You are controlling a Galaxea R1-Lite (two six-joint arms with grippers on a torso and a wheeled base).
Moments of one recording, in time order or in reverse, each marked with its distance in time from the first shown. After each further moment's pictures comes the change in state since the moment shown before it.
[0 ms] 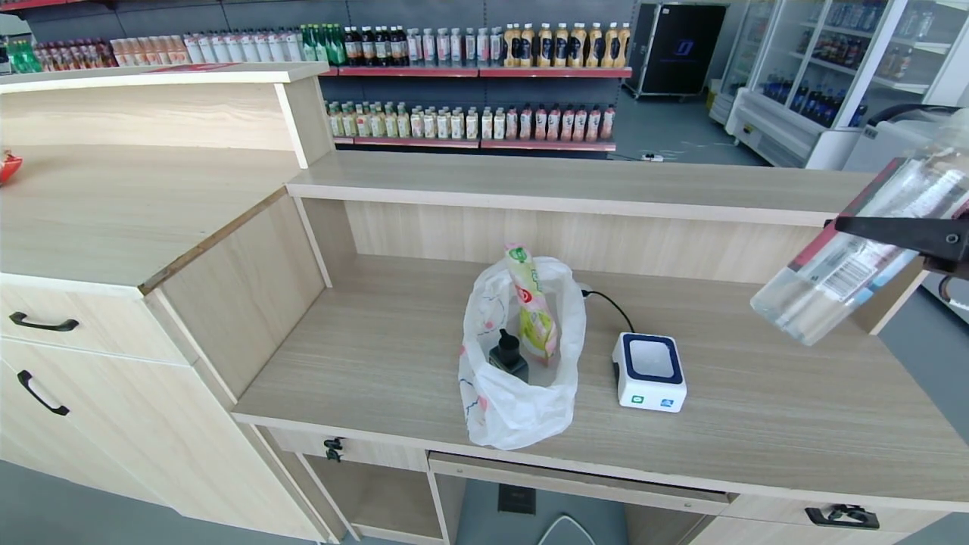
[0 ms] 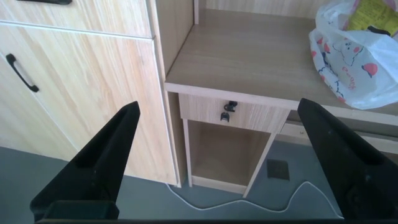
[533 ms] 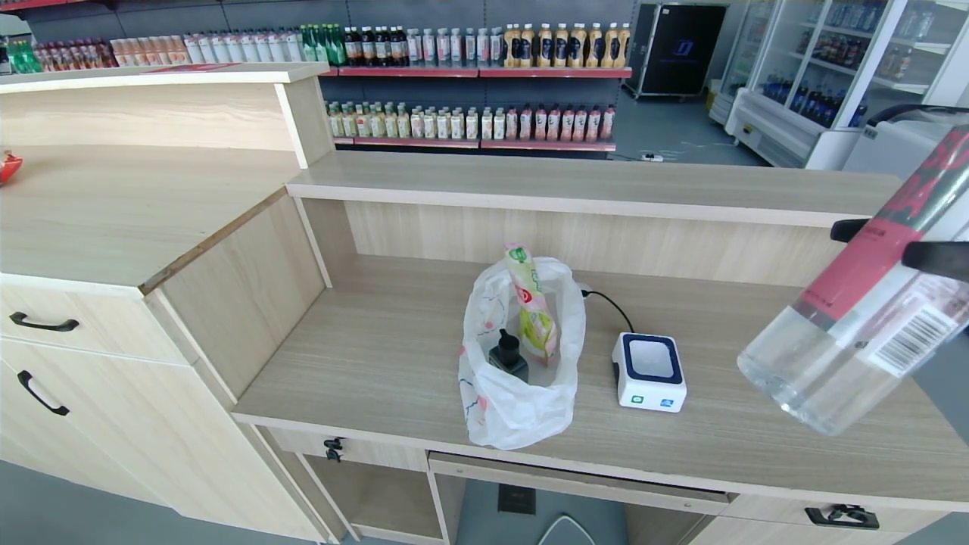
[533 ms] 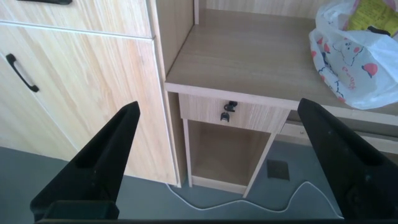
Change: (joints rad) left arm 0.000 0.000 0.000 0.000 0.000 0.000; right arm 0.345 -0.241 0.040 0.084 0.000 0.006
